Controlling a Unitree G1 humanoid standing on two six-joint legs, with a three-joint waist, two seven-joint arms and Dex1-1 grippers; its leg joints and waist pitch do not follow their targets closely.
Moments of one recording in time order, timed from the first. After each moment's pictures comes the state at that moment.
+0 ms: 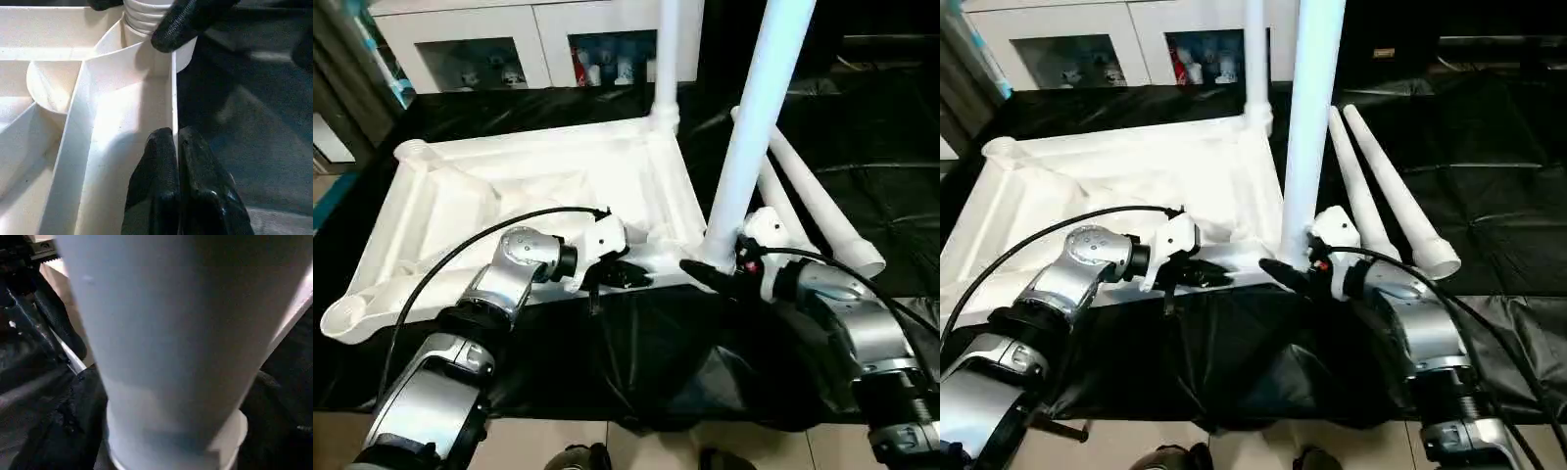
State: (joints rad) left arm -0.75 0.27 -0.25 0.79 0.04 -0.07 -1.24; right arm -0.40 -0.40 0.07 0.29 0.17 0.22 0.87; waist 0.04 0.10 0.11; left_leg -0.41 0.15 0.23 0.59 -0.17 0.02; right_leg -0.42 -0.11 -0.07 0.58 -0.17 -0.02
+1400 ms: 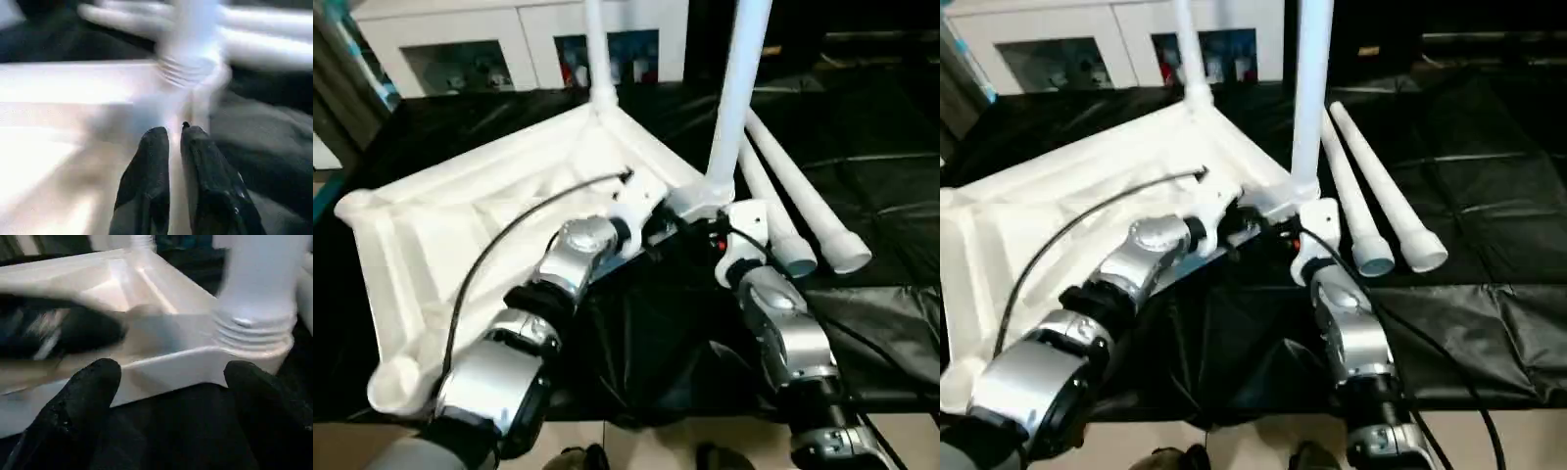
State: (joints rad) left arm -0.94 0.04 -0.09 1.00 0.04 -0.04 -0.50; right arm -0.39 -0.06 0.02 0.26 0.07 0.20 0.25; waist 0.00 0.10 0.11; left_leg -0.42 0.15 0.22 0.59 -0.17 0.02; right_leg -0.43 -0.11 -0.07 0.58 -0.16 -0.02
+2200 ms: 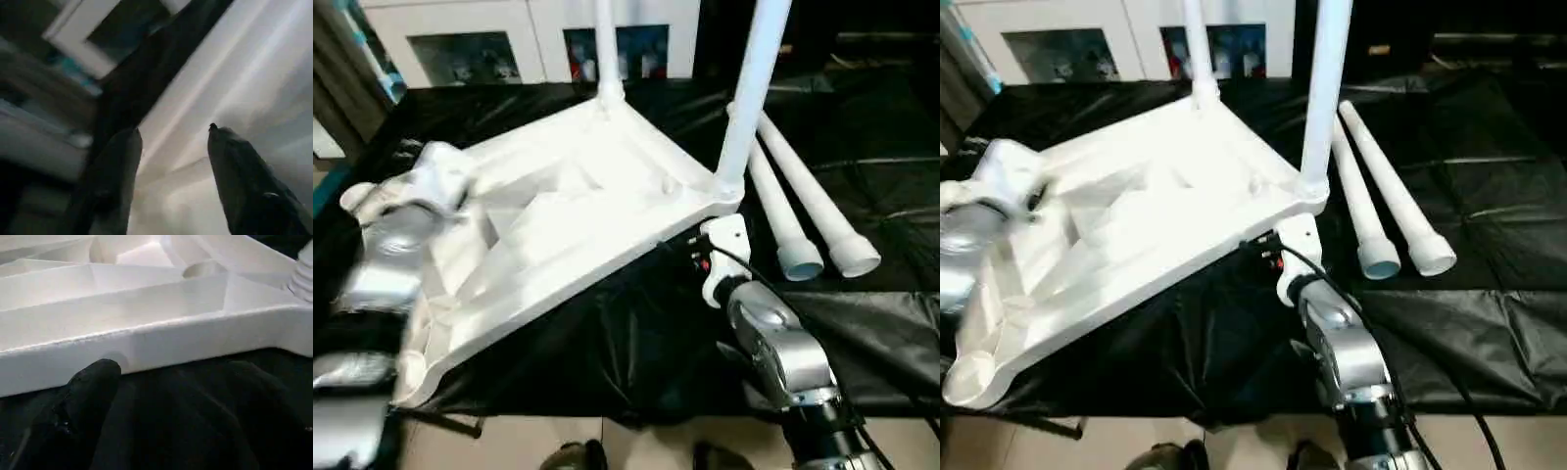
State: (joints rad) left arm -0.57 0.59 0.09 0.53 0.24 0.22 -0.19; right arm -0.32 -0.05 0.09 0.16 0.06 0.35 0.26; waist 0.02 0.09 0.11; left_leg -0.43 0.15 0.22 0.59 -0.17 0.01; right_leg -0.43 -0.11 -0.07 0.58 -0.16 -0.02
